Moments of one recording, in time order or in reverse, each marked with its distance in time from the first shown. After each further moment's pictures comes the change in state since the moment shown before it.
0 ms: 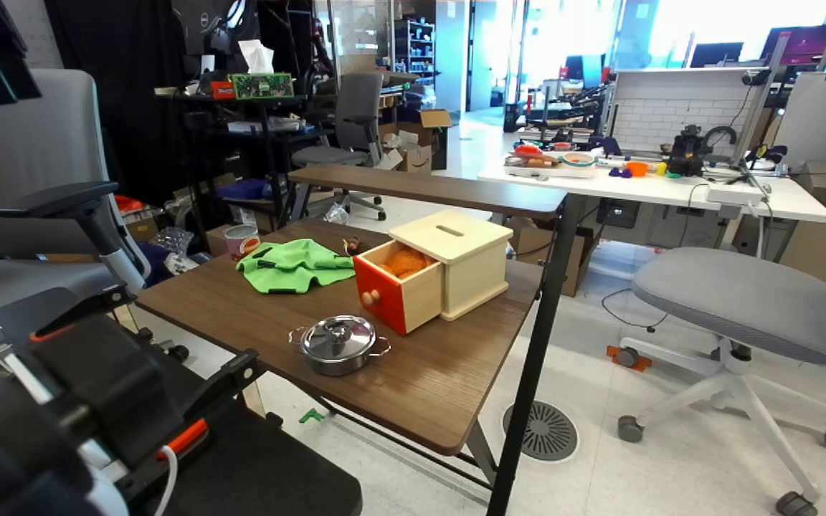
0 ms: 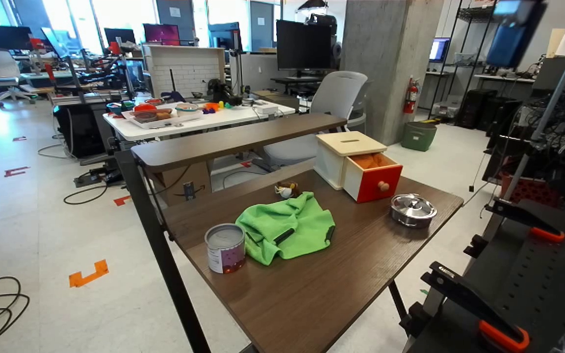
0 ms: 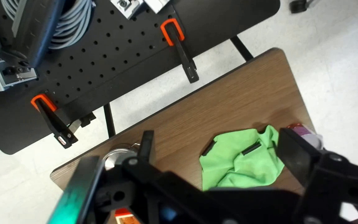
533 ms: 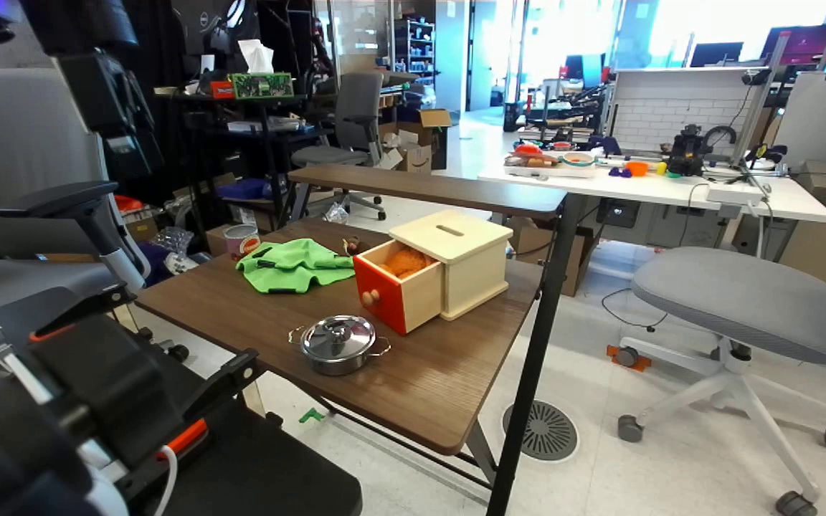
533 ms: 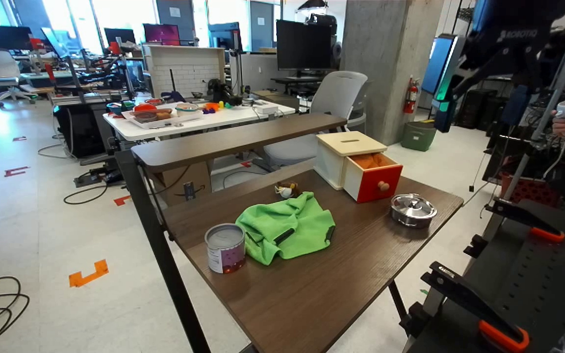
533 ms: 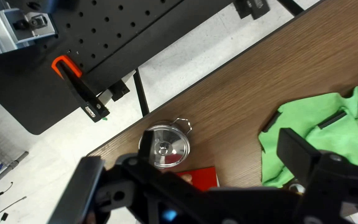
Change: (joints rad) arm -0.183 0.328 -0.070 0.048 -0.313 0.215 0.098
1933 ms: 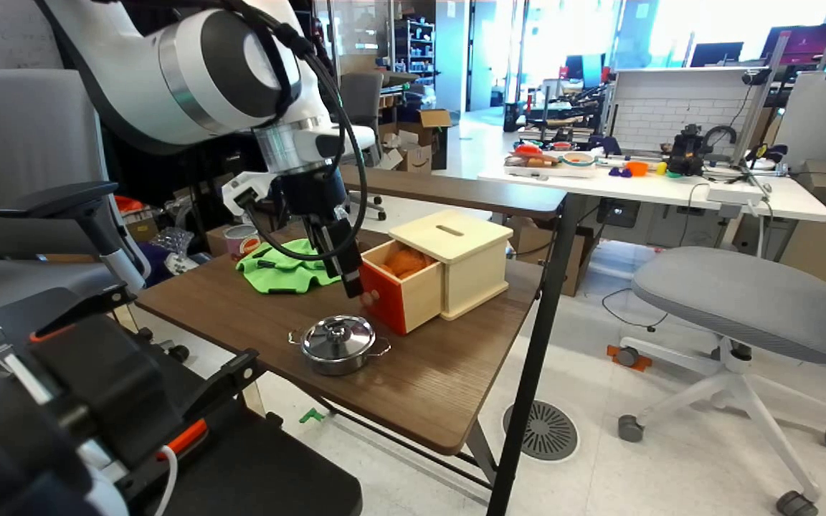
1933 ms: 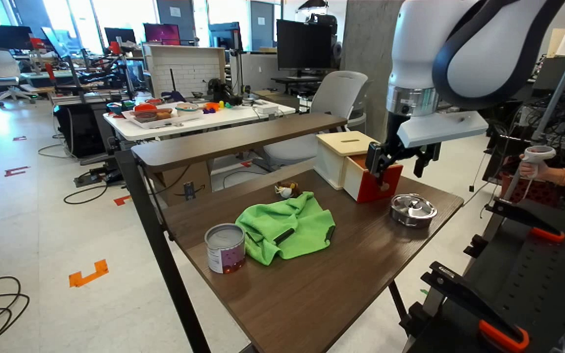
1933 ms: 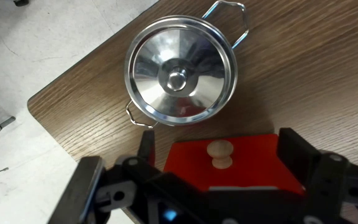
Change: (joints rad) arm 0.212 0.800 -0.516 0.476 -0.291 0.340 -0.031
